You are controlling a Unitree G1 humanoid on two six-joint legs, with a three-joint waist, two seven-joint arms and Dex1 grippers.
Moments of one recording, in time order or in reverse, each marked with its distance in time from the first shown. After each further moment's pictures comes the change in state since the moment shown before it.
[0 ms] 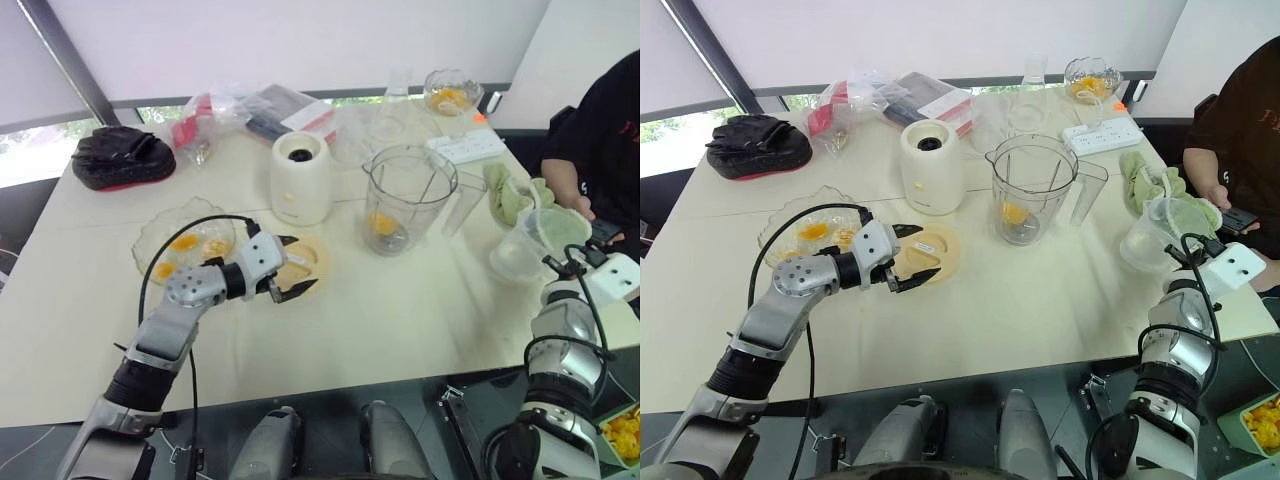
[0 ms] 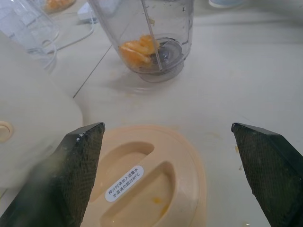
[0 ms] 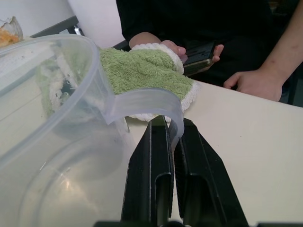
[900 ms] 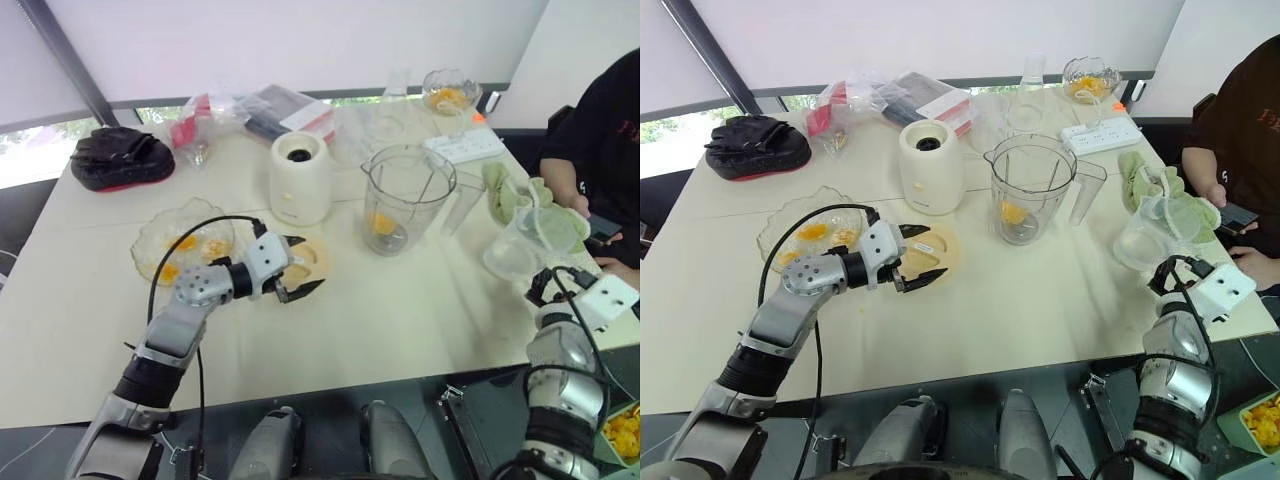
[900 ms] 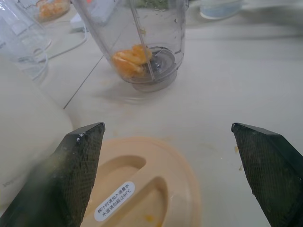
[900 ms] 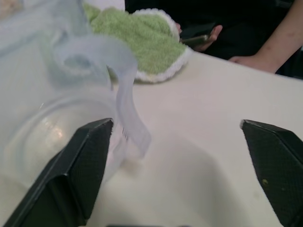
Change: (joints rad) left arm -0.016 -0.031 -0.020 0.041 0.003 -0.037 -0.008; right arm 0.215 0.072 0.066 -0.286 0.018 0.141 -0.060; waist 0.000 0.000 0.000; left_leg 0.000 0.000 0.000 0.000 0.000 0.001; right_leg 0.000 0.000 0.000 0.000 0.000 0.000
